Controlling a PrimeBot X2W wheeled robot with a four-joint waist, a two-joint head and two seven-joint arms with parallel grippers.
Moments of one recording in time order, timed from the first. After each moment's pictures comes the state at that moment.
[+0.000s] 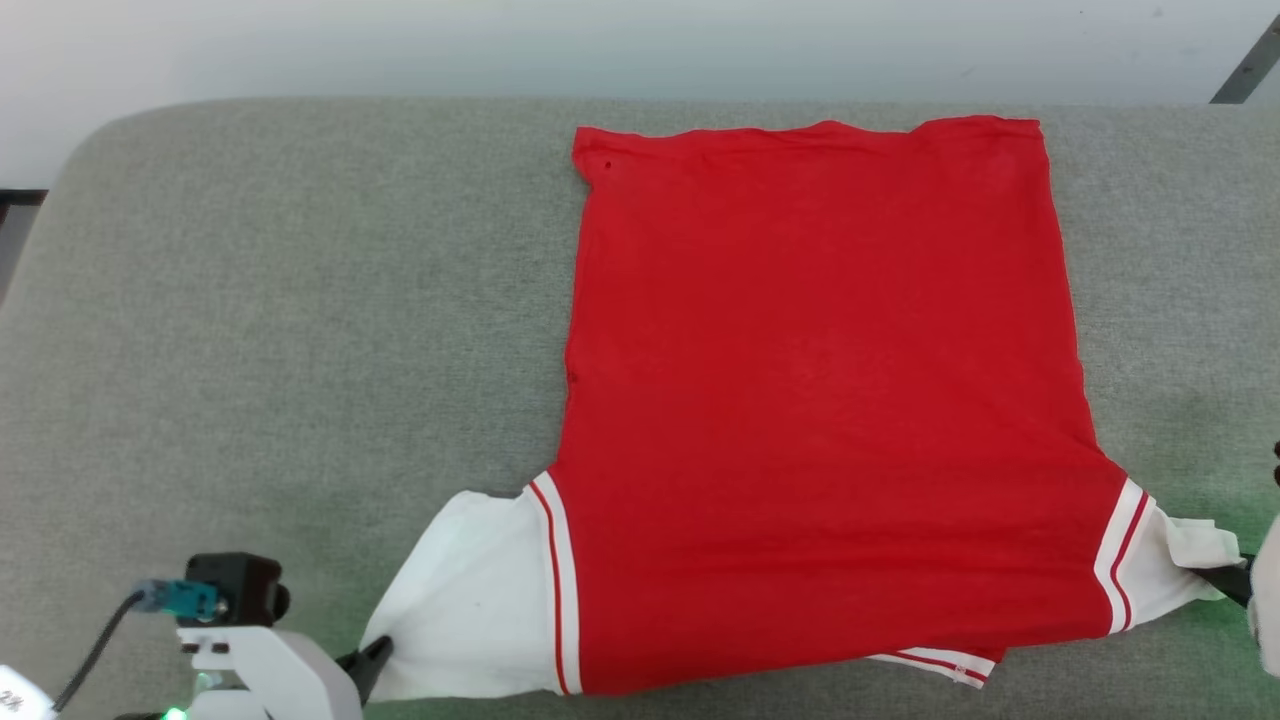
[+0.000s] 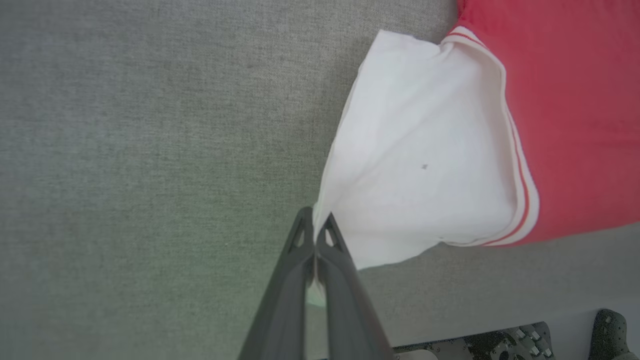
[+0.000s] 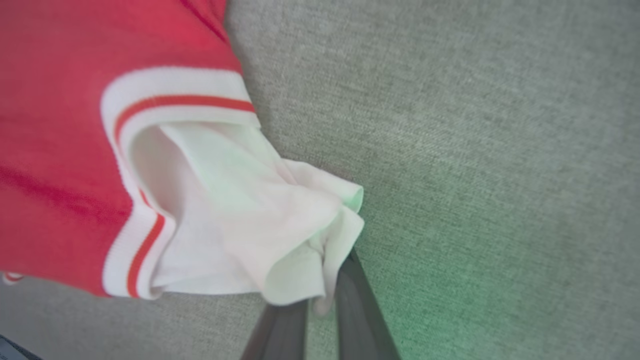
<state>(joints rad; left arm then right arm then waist) -0.06 0.85 -0.54 -0.29 -1.10 0.46 0.37 -0.37 -0.87 0.56 0.30 0.97 0.13 0.55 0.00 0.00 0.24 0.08</state>
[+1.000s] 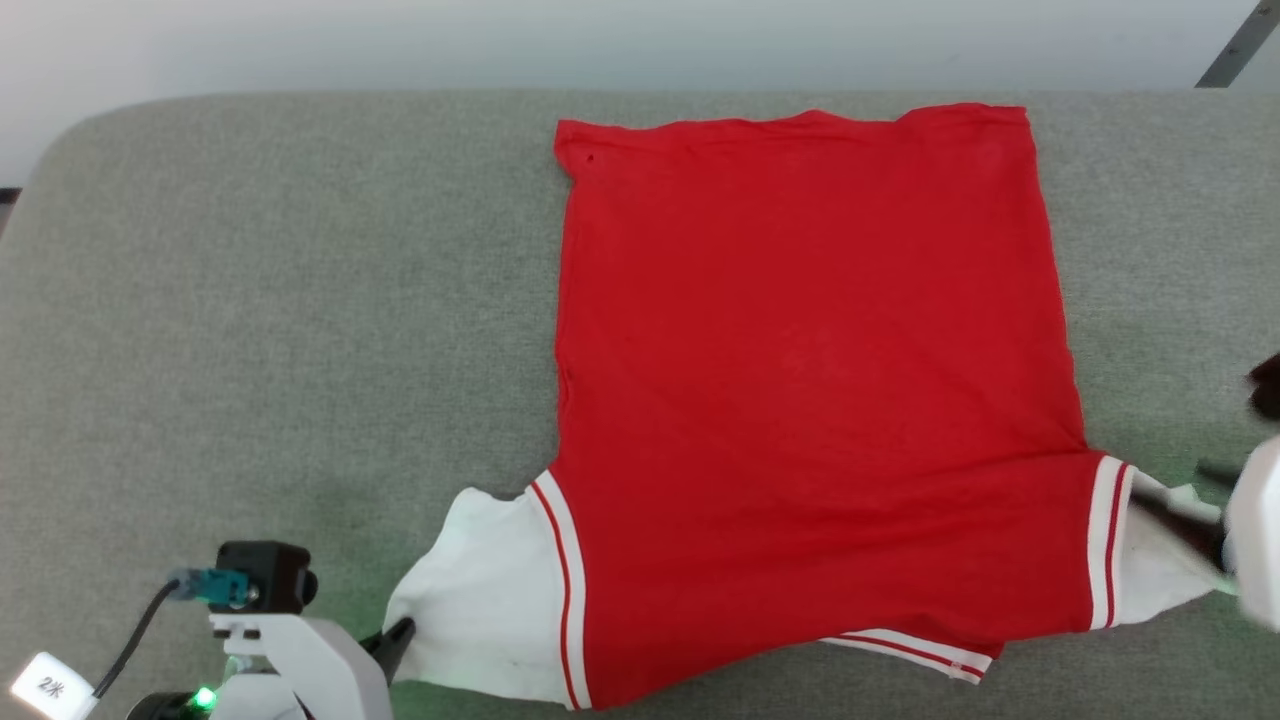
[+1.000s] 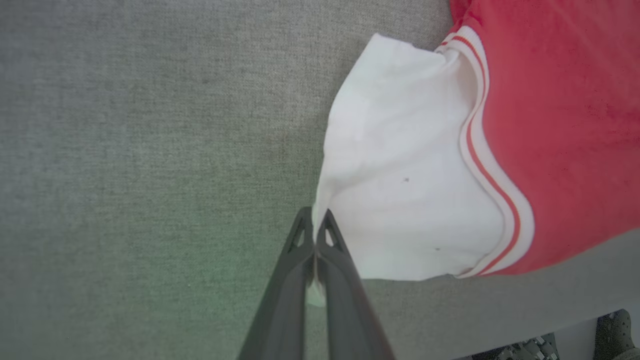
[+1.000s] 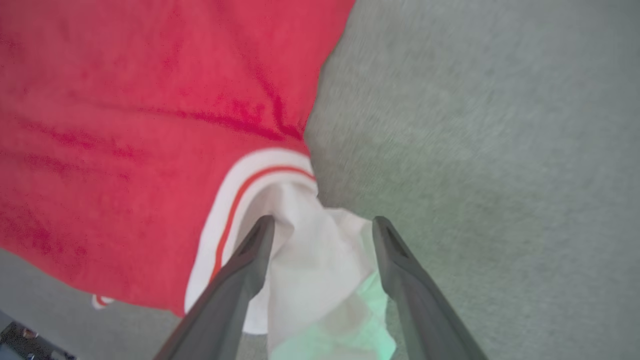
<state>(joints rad) -0.12 0.79 -0.59 -0.21 -1.06 0.41 0.34 -0.31 -0.72 0.28 0.05 0.77 0.13 0.82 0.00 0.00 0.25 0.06</state>
